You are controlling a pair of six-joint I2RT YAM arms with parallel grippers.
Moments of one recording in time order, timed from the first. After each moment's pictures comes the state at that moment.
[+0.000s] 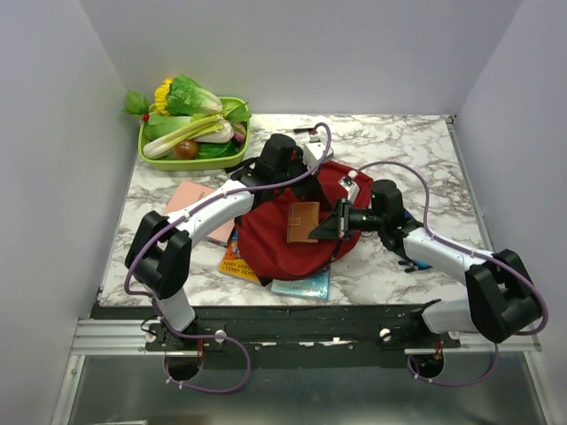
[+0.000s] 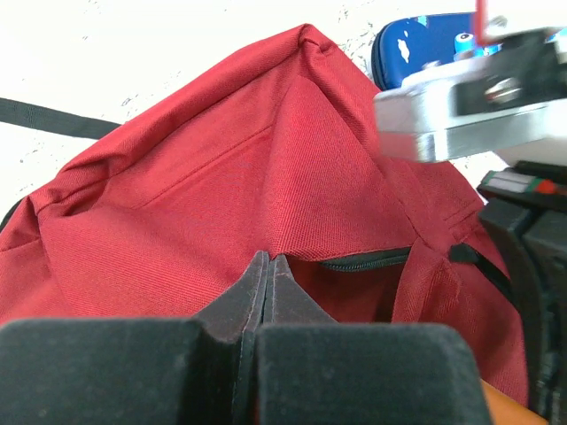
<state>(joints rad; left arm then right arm) -0.66 1.71 1.33 -0.11 0.38 0.19 0.46 1.32 0.62 0.29 -0.87 0.81</state>
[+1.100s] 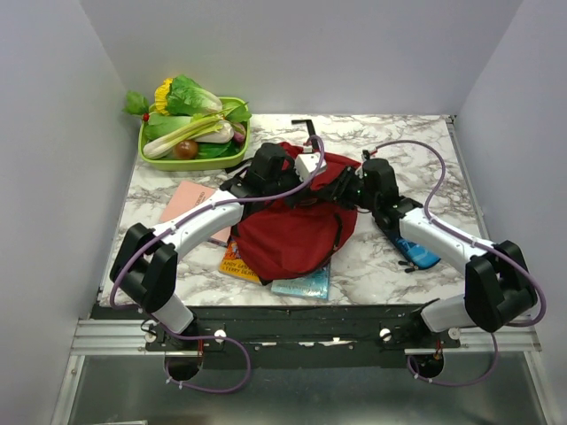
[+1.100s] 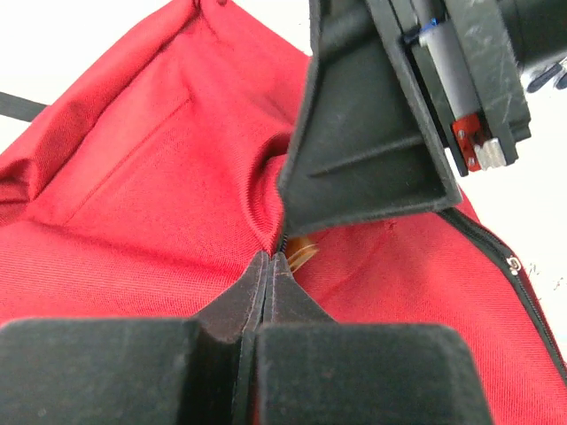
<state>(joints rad) -0.66 1.58 1.19 -0.10 0.41 0.25 0.47 1.41 0.85 0.06 -0.18 0.90</state>
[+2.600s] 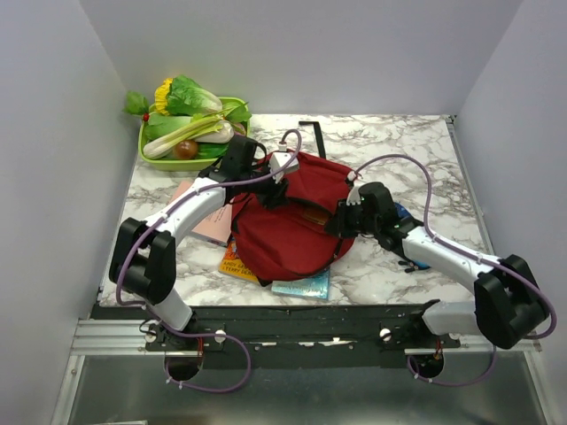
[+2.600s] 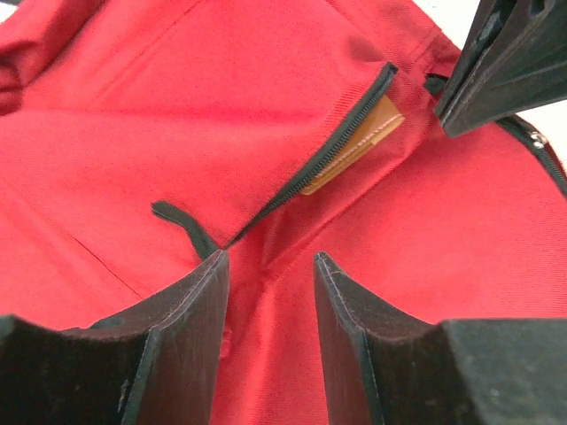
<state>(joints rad) -0.44 1.59 1.20 -0.35 0.67 0.43 0.54 1.28 0.69 -0.06 -0.25 0.43</state>
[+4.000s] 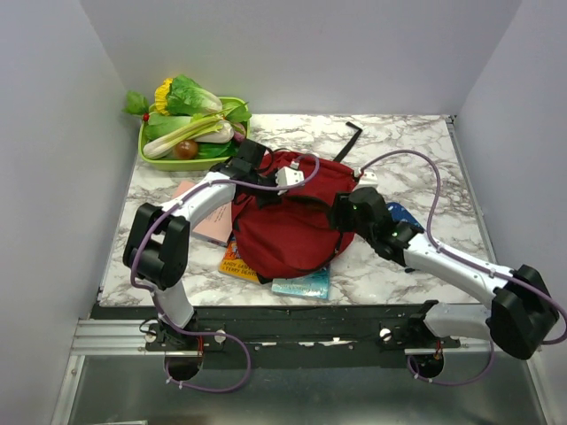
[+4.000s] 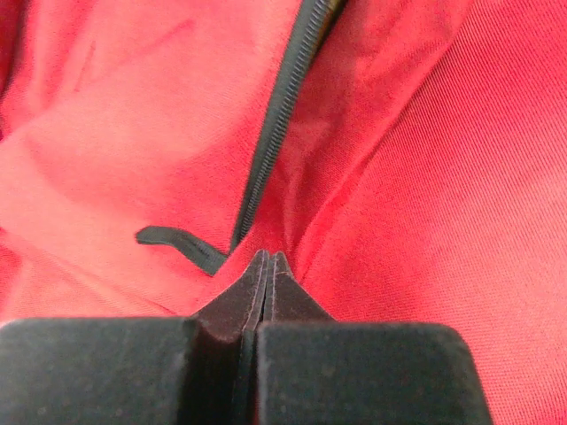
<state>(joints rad) -0.45 1.74 1.27 -0.48 0.59 0.86 0.71 1.26 0.77 -0.07 0.30 0.48</state>
